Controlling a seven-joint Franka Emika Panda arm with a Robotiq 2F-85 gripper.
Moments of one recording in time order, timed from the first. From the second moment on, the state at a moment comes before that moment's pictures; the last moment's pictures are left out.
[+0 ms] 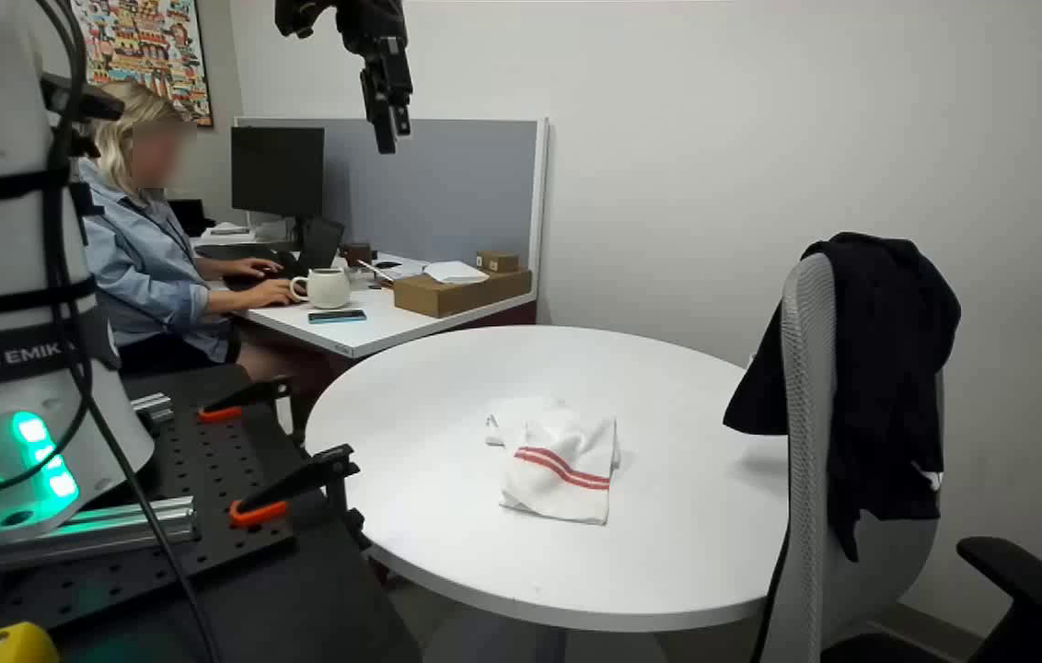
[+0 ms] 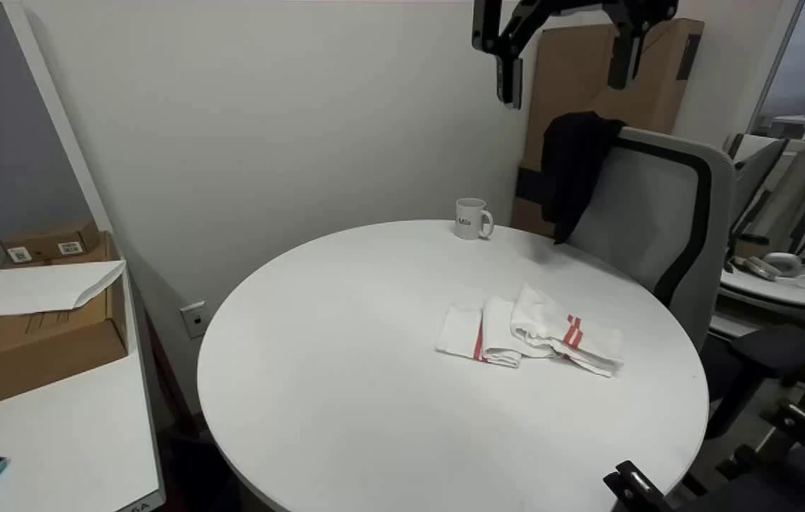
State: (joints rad) arm 0.00 -0.61 0.33 -2.62 -0.04 2.09 0.49
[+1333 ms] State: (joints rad) arm -0.18 -0.03 0.11 -2.03 -0.47 2.15 0.49
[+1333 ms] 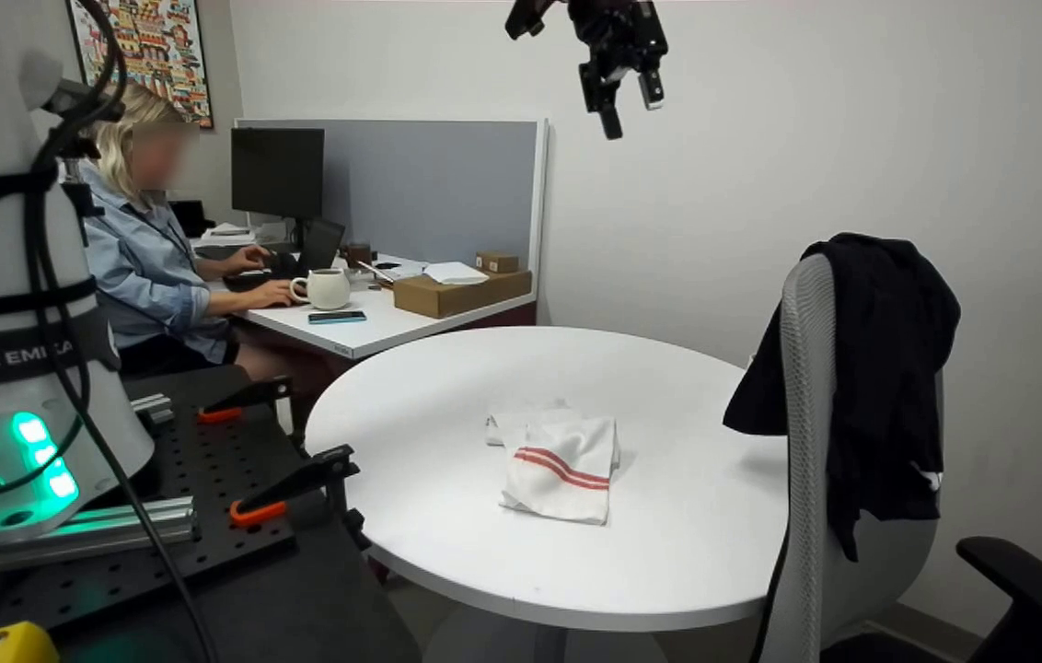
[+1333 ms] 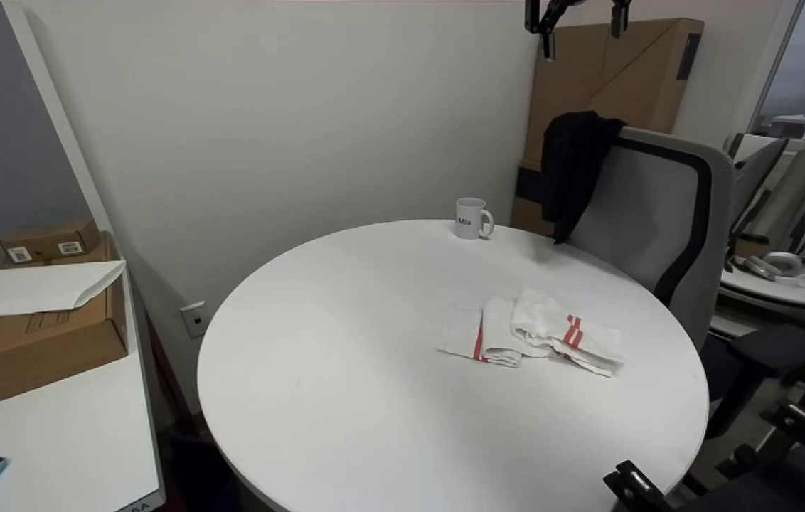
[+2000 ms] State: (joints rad) arm -0.16 0.42 -0.13 -1.54 -0.45 2.15 0.49
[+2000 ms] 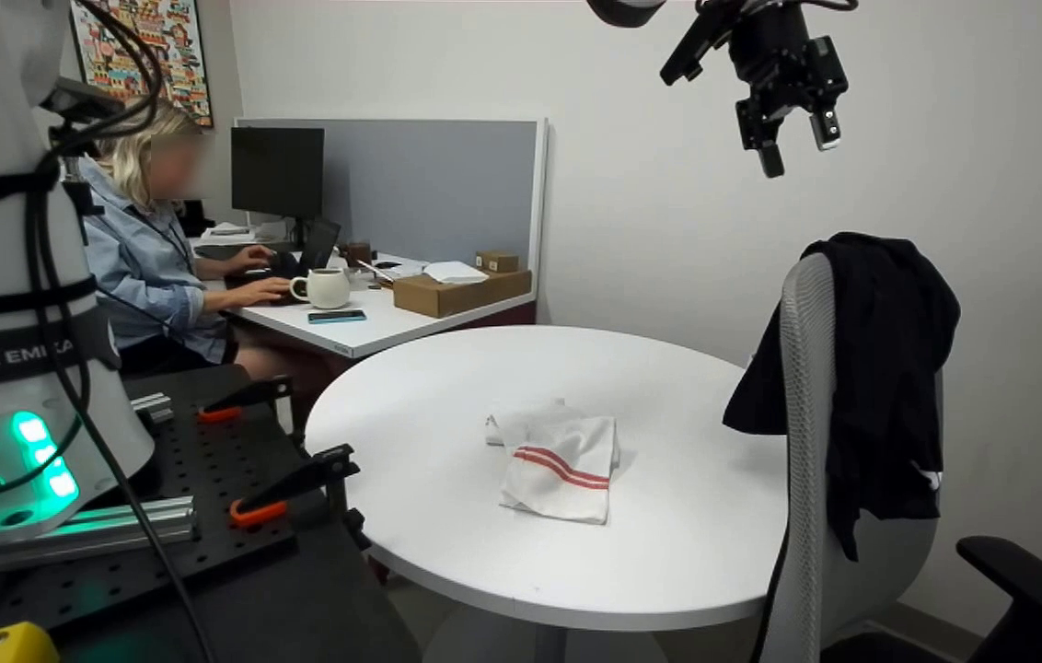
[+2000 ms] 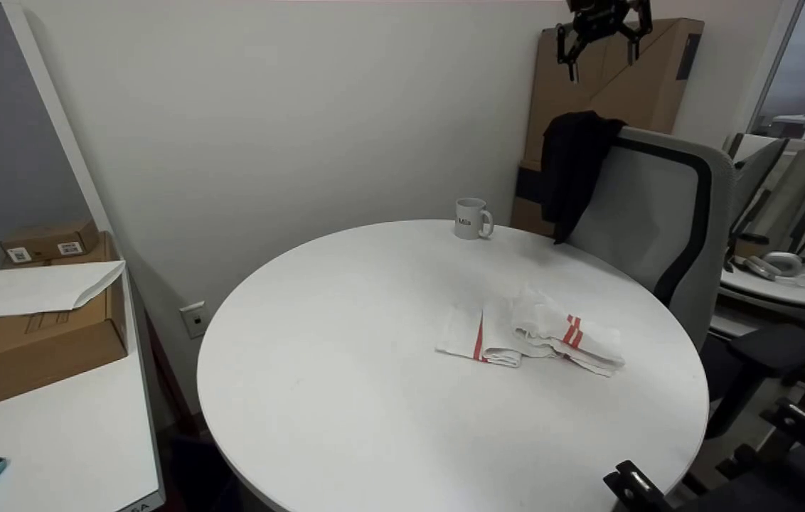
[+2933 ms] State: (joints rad) arm -0.18 0.71 -0.22 -1.32 -0.30 2.15 0.41
